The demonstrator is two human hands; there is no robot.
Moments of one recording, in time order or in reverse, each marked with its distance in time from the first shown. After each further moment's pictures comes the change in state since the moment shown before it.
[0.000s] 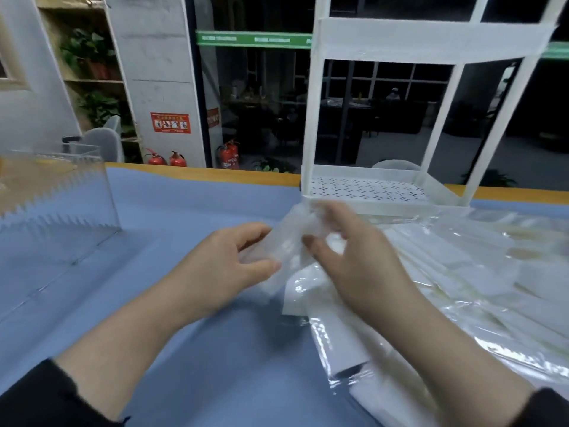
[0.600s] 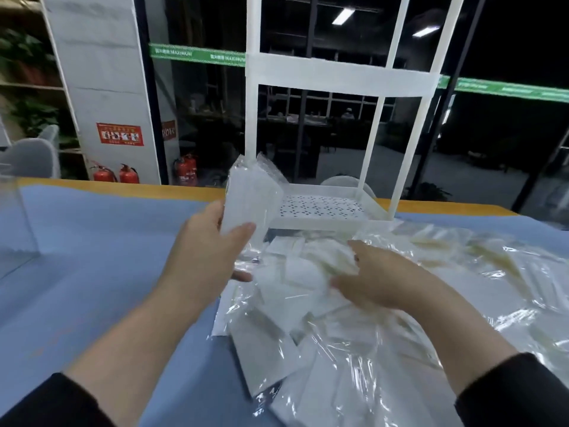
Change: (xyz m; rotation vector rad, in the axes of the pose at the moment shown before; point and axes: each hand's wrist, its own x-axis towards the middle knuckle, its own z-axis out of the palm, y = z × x) left_hand 0.038 0.060 0.055 -0.380 0.302 0.010; right_hand 0.010 0.093 -0.098 -0.599 -0.311 0.452
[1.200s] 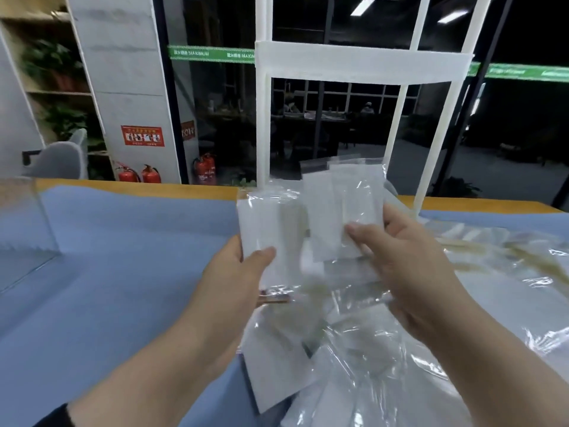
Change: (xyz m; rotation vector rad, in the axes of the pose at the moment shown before) left_hand -0.026 -0.010 0.023 -0.377 -0.051 -0.259; right_hand -0.034 -0.036 -0.011 1.405 0.152 -0.325
